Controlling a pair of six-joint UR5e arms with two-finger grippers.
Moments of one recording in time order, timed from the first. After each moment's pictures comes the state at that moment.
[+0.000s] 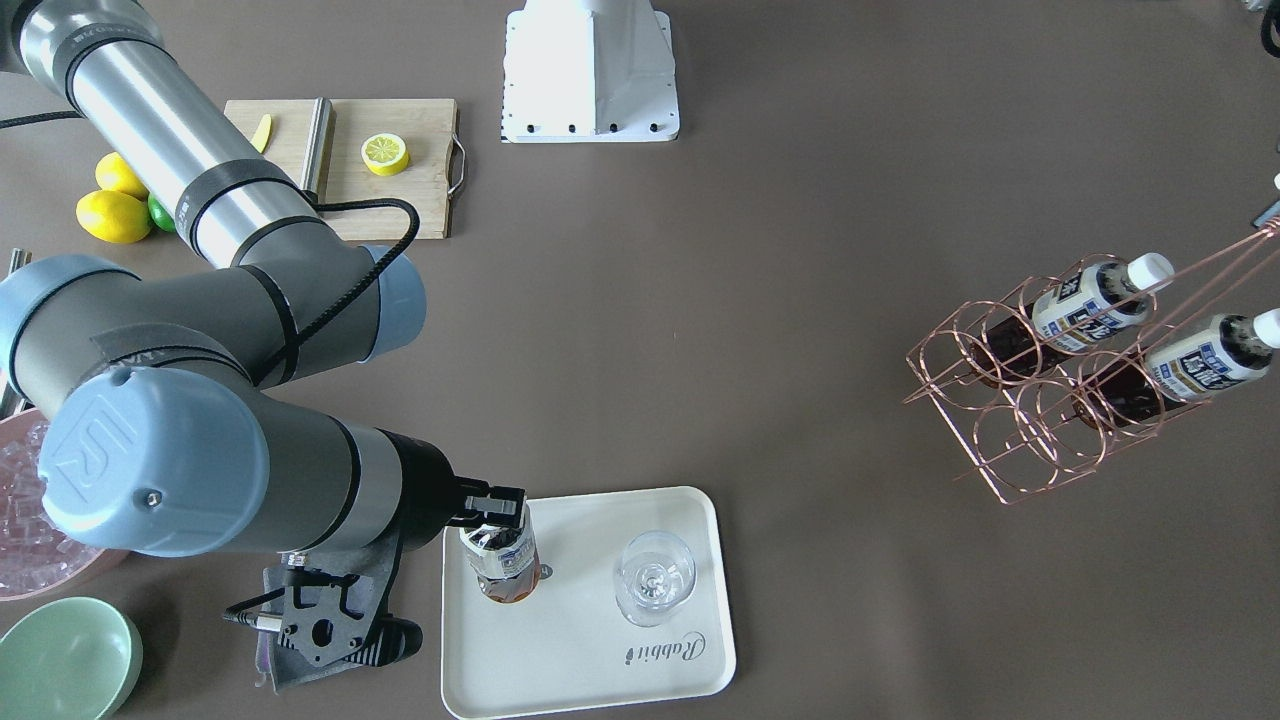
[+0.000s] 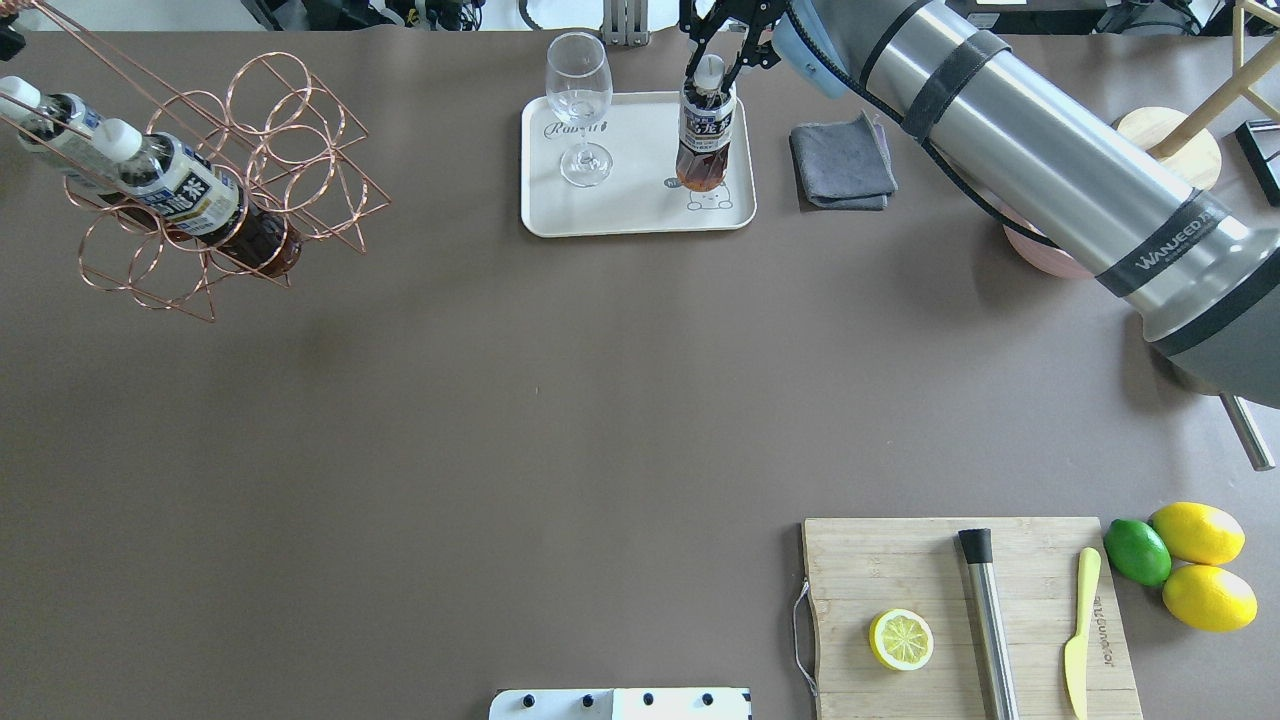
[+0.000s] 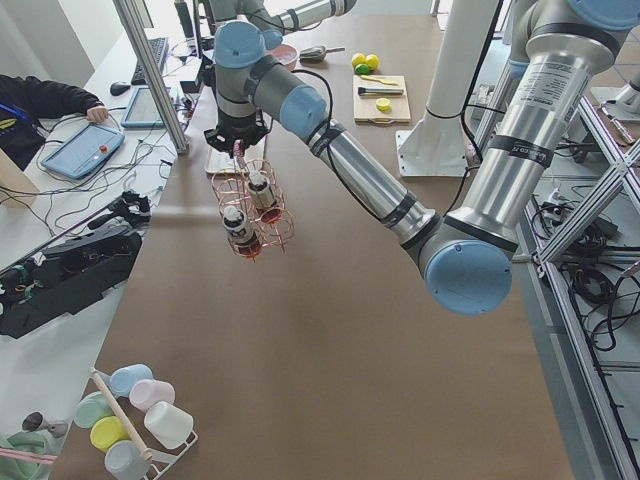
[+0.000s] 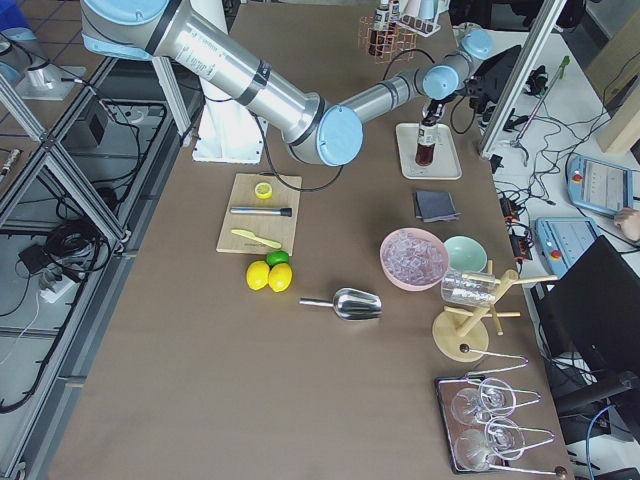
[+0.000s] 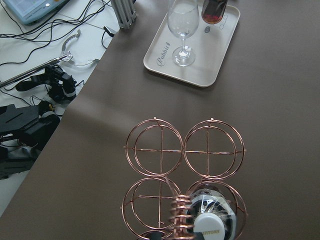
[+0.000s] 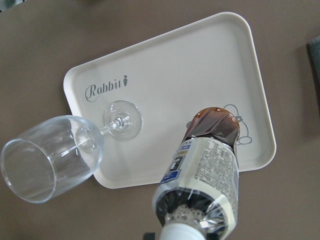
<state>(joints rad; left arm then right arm) -1.50 -1.94 -1.94 -1.44 -2.53 0.61 1.01 -0.47 0.93 -1.36 2.52 1.06</state>
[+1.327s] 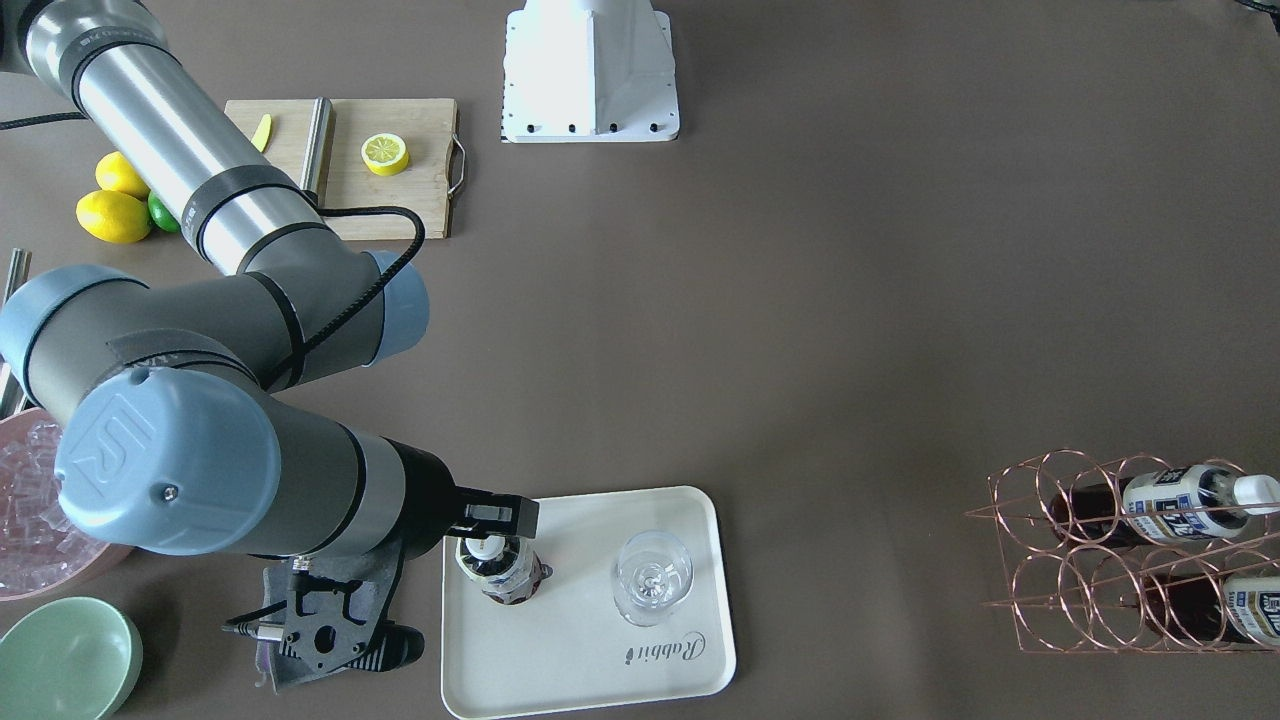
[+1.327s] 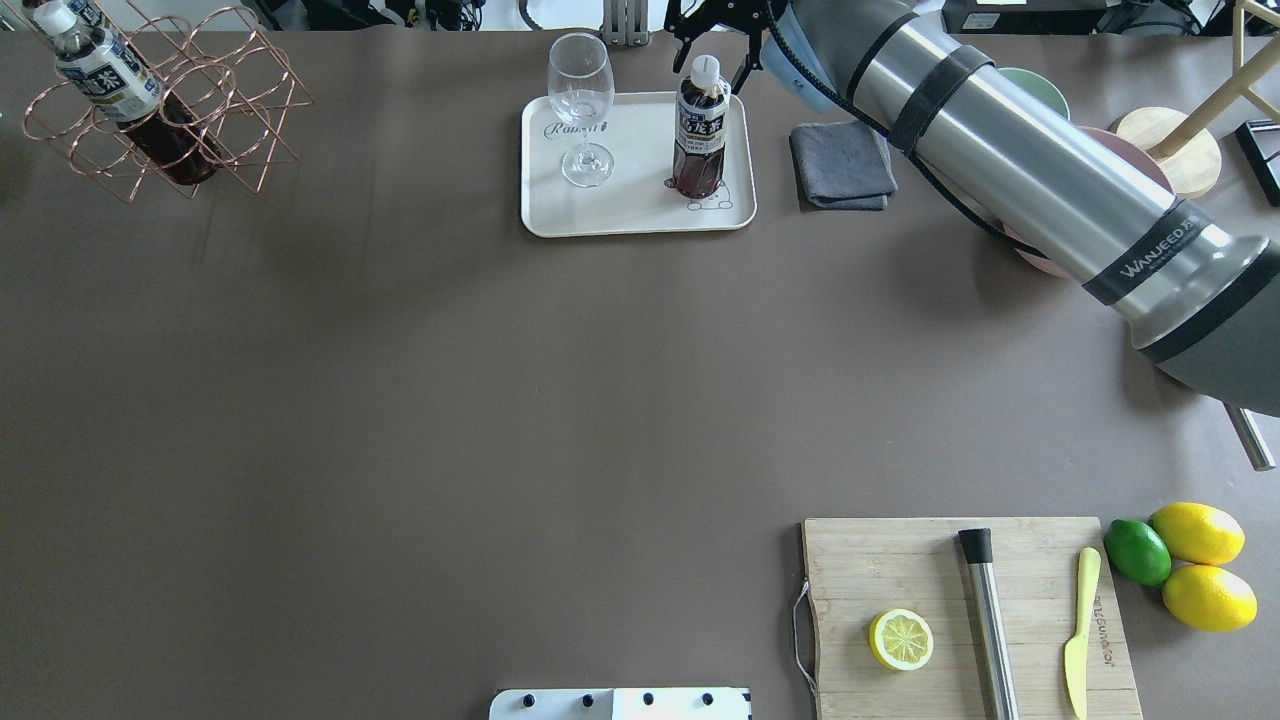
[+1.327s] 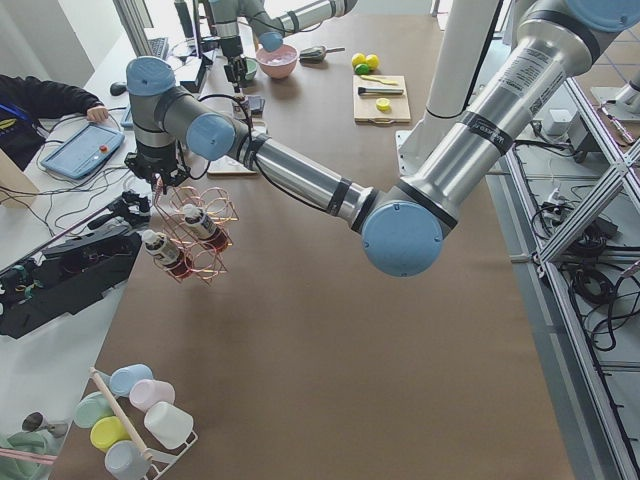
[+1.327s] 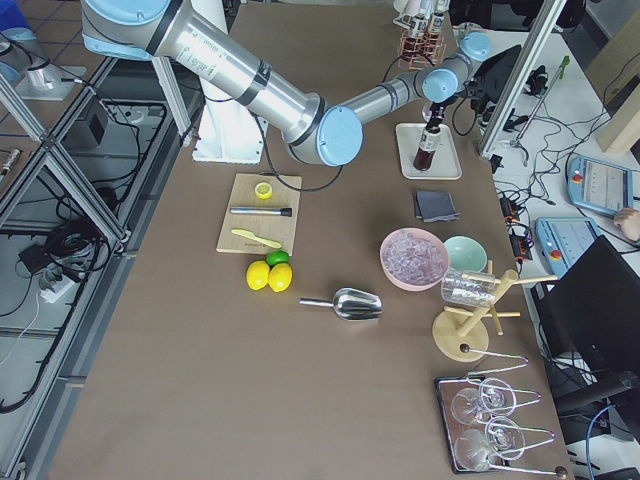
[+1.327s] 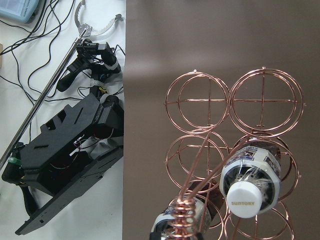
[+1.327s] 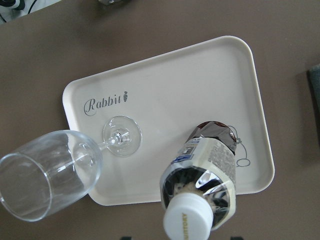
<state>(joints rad) -1.46 -2.20 -1.40 -1.69 -2.31 1.10 1.01 -0.47 0.92 -1.33 2.48 1.05</state>
